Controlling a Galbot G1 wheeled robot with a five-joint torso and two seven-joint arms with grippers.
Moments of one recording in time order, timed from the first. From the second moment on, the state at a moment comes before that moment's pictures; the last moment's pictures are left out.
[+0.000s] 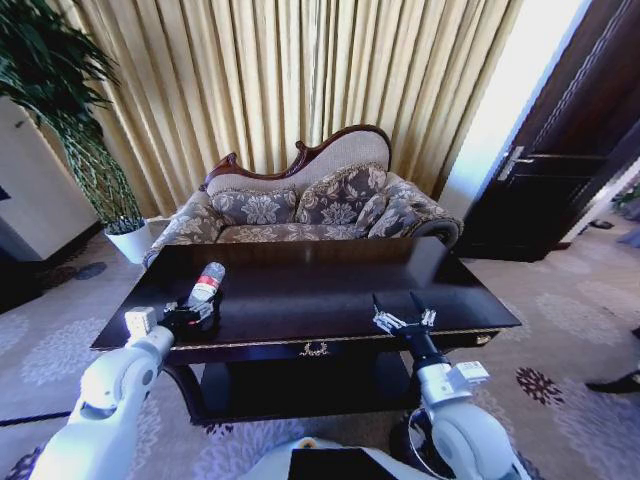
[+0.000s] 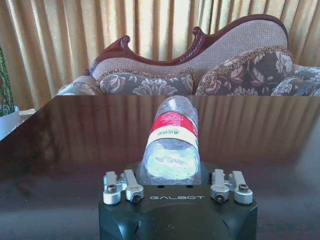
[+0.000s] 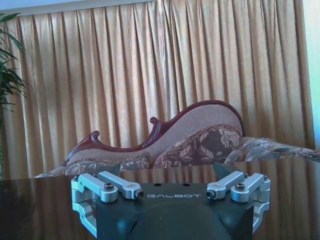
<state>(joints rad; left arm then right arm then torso) 1.42 -1.11 -0.80 -2.19 -0.58 0.70 -0.04 -1.75 1.24 0.52 2.38 0.36 -0.05 0.15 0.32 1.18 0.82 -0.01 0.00</state>
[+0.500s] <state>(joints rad) 1.43 -1.10 -0.82 -2.21 -0.55 0.56 -0.01 -1.72 1.19 0.52 2.41 0.43 -0.07 0.18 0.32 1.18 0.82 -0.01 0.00</state>
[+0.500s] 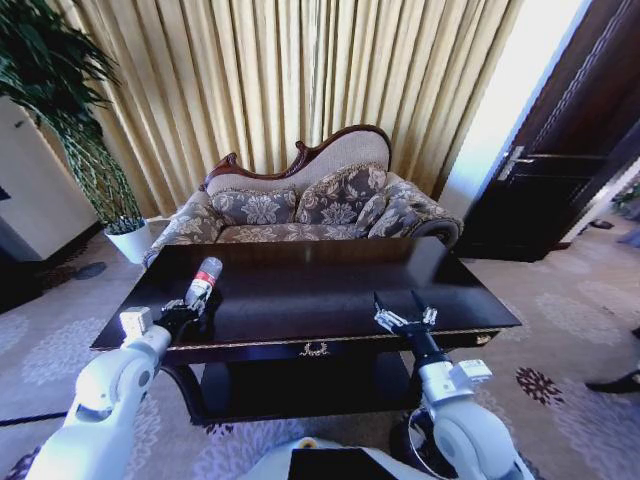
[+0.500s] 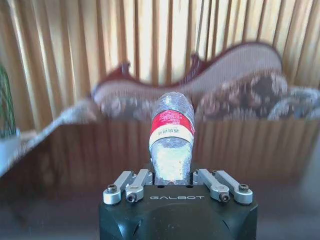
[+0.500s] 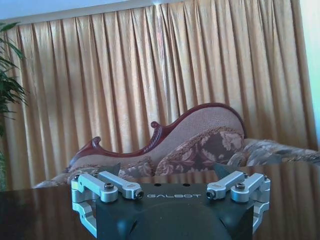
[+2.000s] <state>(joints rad) 1.10 -0.57 -0.33 -2.29 -0.10 0.04 -0.05 -1.06 0.65 0.33 2.39 1.44 -0.16 0.03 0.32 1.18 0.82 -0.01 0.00</state>
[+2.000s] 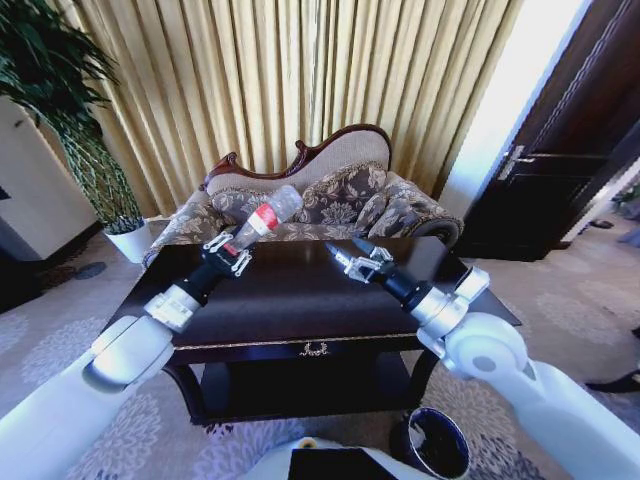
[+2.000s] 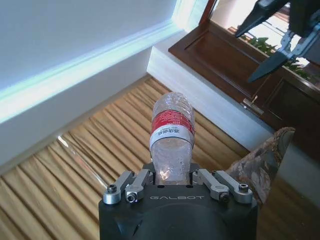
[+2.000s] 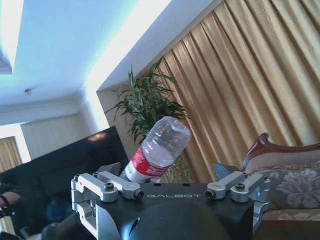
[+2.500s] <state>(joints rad) 0.98 -0.62 -0.15 -2.30 0.04 0.01 -0.05 -0.97 0.69 0.27 2.34 1.45 -0.17 0.04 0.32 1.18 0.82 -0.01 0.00</state>
